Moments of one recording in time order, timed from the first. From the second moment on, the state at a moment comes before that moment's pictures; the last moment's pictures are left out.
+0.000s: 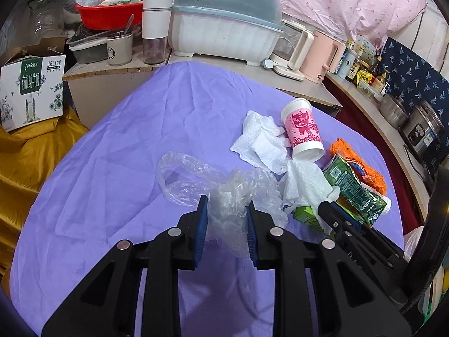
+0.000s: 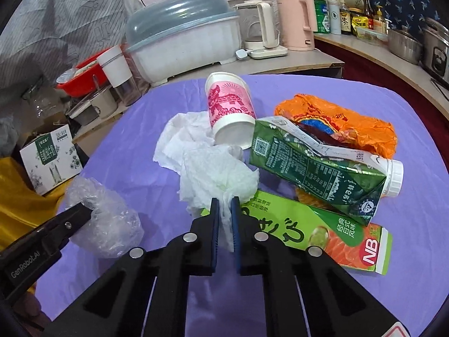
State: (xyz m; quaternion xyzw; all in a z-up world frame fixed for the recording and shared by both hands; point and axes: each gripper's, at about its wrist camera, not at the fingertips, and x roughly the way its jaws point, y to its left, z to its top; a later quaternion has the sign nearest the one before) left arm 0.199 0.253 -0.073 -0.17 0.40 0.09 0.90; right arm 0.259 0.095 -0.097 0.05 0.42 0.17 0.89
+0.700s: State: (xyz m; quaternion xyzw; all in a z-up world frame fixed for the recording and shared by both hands) left arm 0.144 0.176 0.025 -0.13 0.33 0.00 0.93; right arm 0.182 -0.025 0.061 0.10 0.27 0.12 0.95
